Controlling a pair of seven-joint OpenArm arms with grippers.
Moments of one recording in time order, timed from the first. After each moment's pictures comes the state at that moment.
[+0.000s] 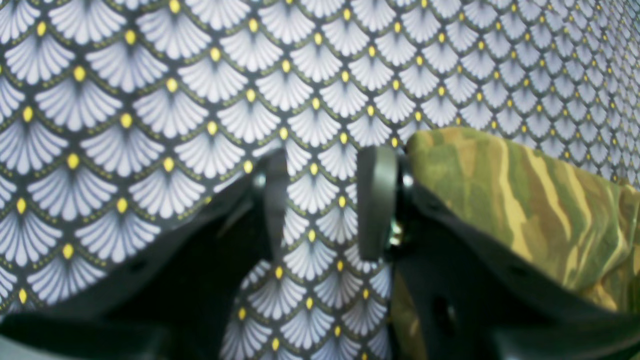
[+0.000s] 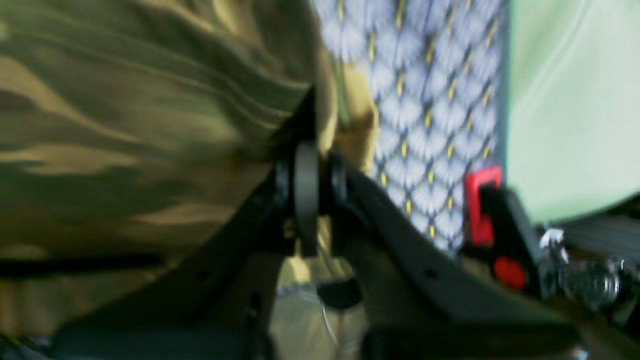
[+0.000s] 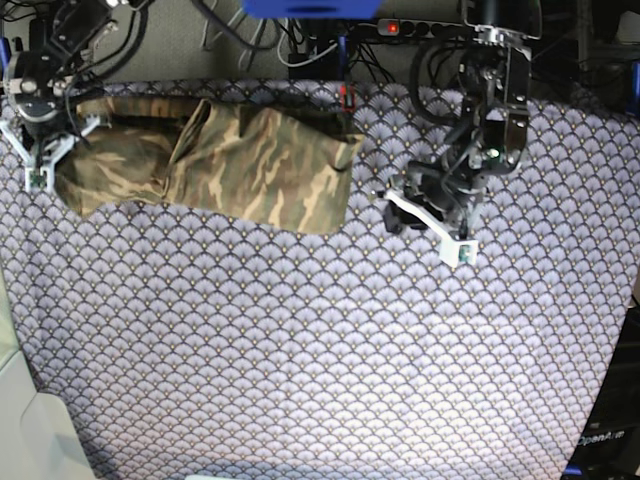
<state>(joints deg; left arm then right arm) 6.7 -7.3 2.8 97.1 -29.3 -1.0 45.3 -10.9 -6.5 49.9 107.1 -19.7 40.4 -40.4</state>
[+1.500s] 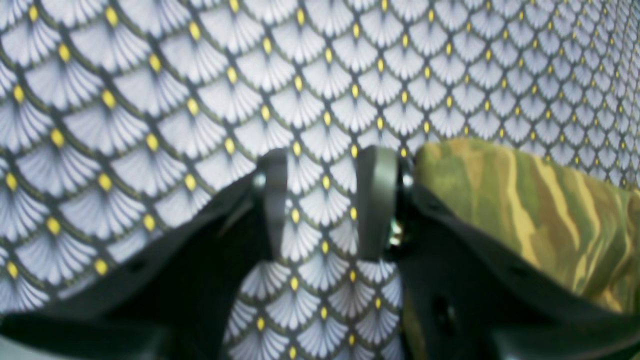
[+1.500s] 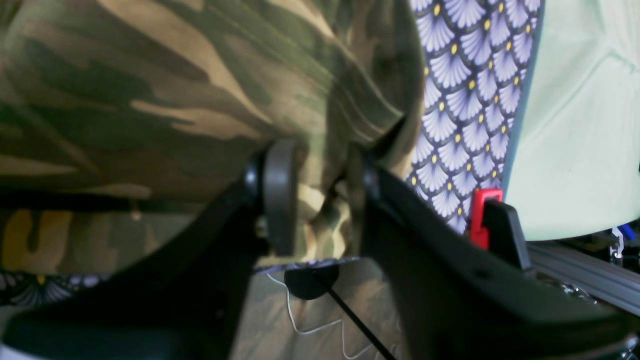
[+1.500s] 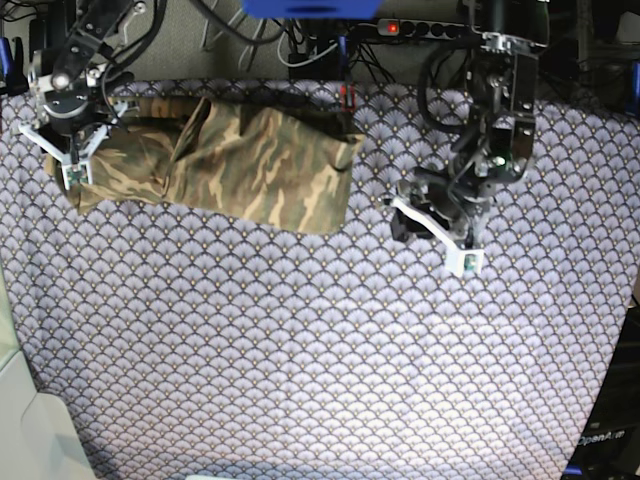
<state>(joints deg) 4.9 -9.0 3.2 96.9 -29.3 -1.0 45.5 -16.5 -8.7 39.6 112.6 -26.8 40.4 -41.3</state>
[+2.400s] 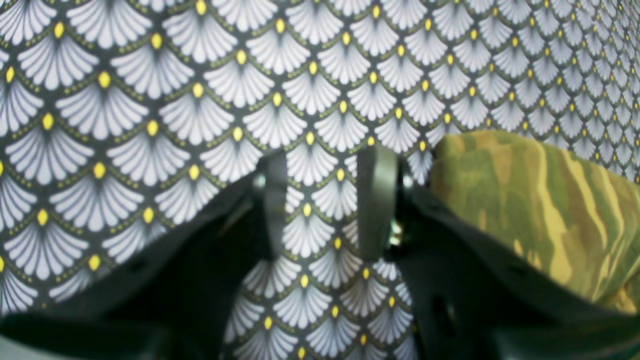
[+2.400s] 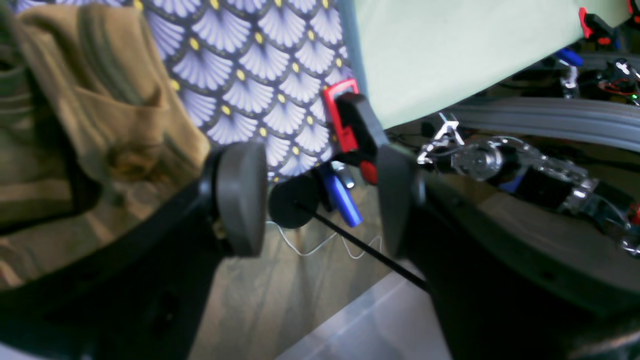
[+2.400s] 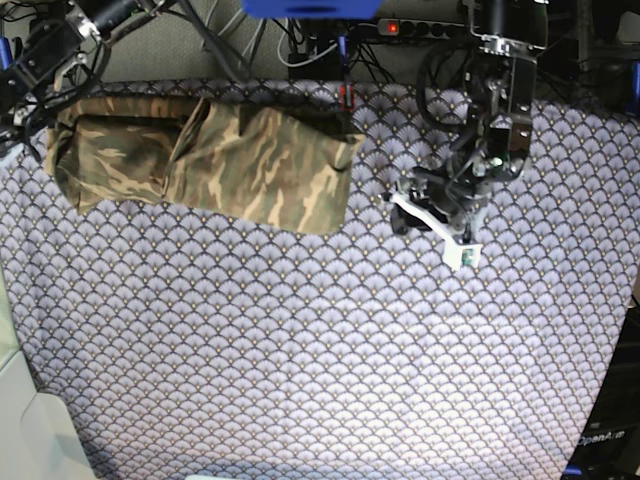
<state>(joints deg) 4.8 -9.0 3.2 93.7 -29.5 -1.2 45.3 -2.5 -1.4 55.4 111.5 -26.0 40.4 -63.0</state>
